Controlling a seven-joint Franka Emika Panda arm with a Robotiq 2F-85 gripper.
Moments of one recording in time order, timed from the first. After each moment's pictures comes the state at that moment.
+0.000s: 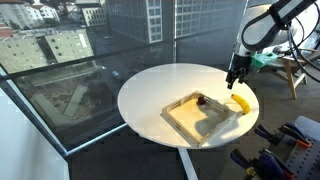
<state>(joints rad) -0.09 0.04 -0.10 -2.49 0.00 2.49 -0.12</state>
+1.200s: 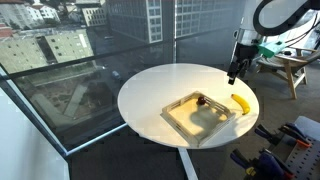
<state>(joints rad) -0.04 -0.20 -0.02 -2.58 -0.01 2.37 -0.07</state>
